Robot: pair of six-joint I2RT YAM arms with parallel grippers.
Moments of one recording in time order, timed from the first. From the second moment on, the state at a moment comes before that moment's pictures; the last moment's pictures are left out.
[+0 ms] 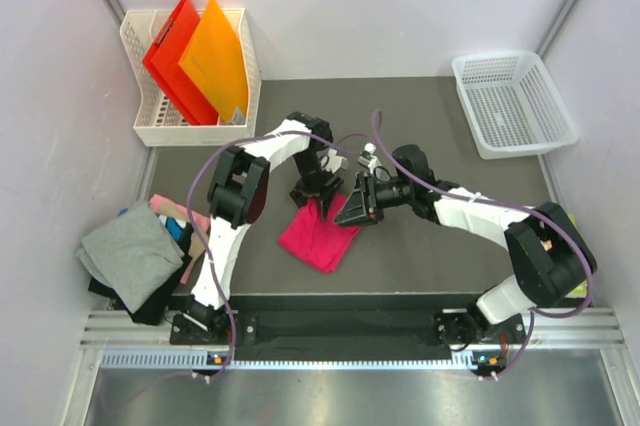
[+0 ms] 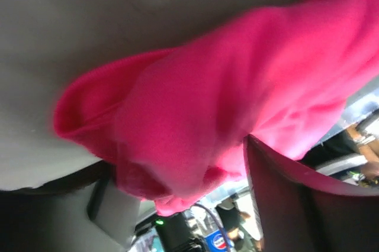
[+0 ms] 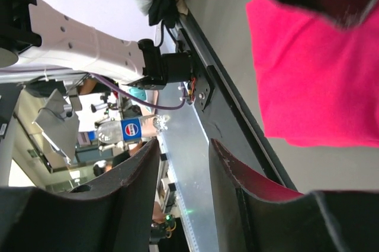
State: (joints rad) left arm -0.50 2.36 1.90 -1.33 0.45 0.12; right arm 0.57 1.51 0.79 0.14 -0.94 0.89
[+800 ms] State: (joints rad) left arm -0.54 2.32 1.87 -1.27 0.33 0.11; right arm 0.56 1.39 0.78 0.06 -0.95 0.85
